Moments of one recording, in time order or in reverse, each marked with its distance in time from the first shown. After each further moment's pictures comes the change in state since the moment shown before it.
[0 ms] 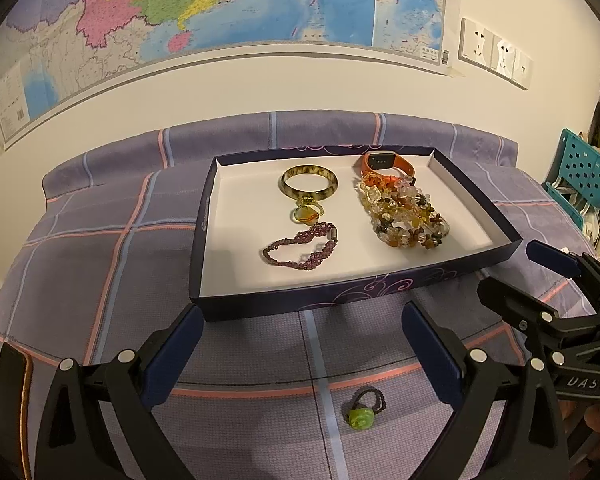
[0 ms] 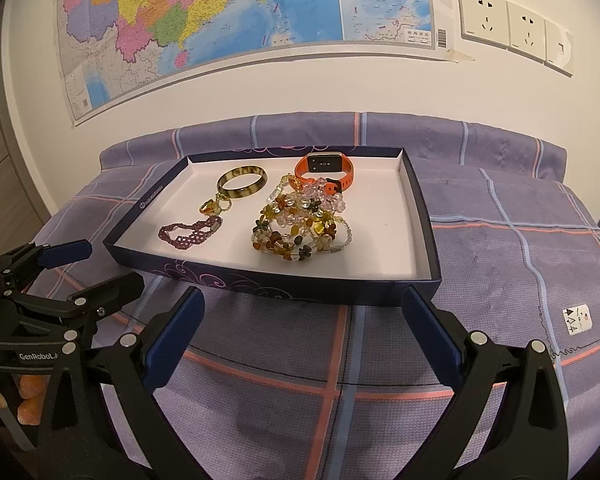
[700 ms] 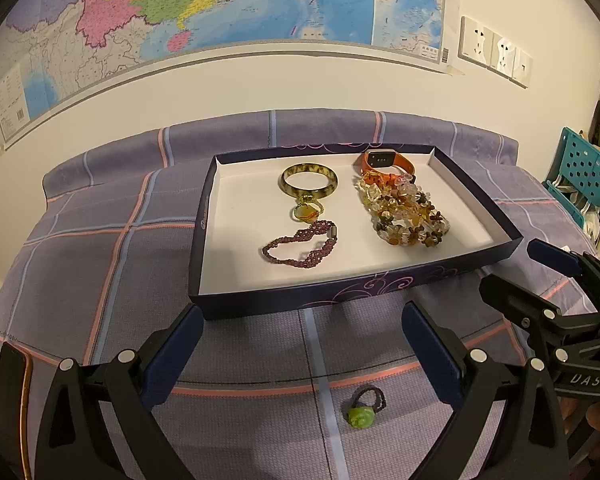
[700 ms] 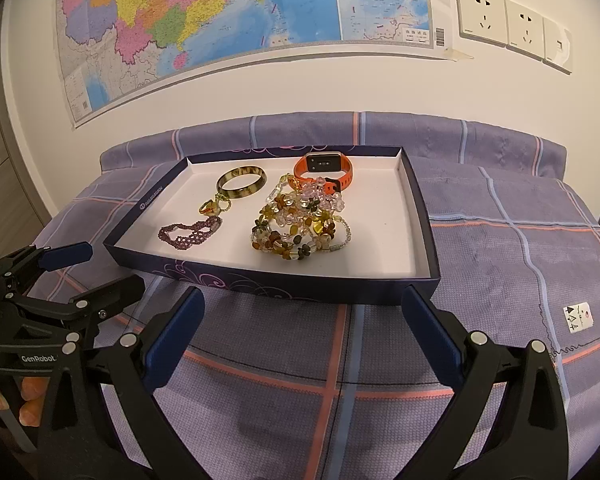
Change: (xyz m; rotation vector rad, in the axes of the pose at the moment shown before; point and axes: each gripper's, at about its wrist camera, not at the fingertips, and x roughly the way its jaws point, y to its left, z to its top) left arm 0.000 0.000 -0.001 0.000 0.002 0.002; right arm 0.000 -0.002 0.000 0.007 -0.002 0.002
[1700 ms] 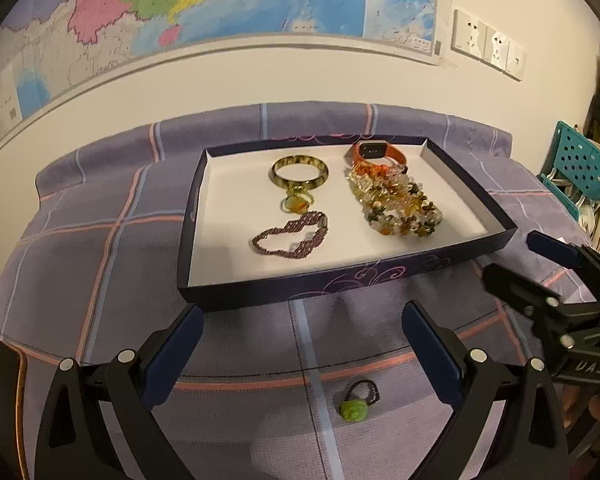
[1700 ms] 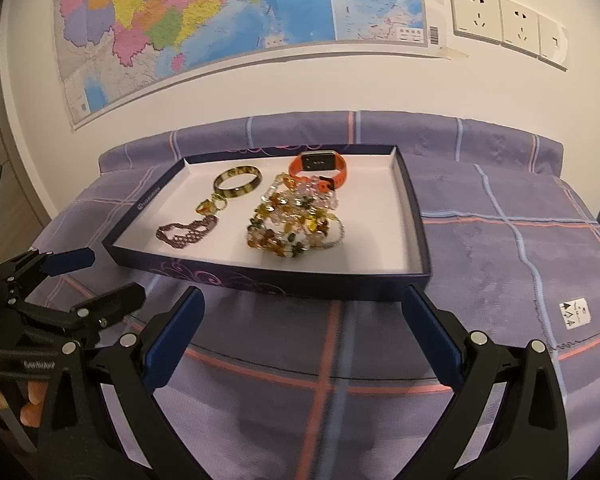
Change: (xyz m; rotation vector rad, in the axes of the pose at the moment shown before) left arm 0.004 -0.004 -0.004 0.010 0.027 -0.022; right arm -0.003 -0.007 -0.002 0.005 0.006 -0.007
